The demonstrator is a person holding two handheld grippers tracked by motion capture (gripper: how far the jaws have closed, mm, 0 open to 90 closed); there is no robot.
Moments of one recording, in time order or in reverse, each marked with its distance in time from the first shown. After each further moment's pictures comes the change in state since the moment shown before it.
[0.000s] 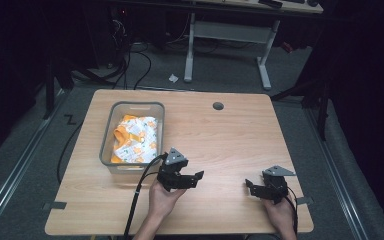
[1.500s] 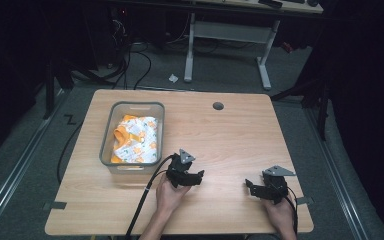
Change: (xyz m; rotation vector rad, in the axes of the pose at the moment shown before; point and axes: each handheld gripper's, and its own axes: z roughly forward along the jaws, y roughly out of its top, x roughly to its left) left arm 0.015 -0.016 0.057 0.116 0.175 0.047; right arm 0.000 0.000 0.000 -0.001 0.000 0.000
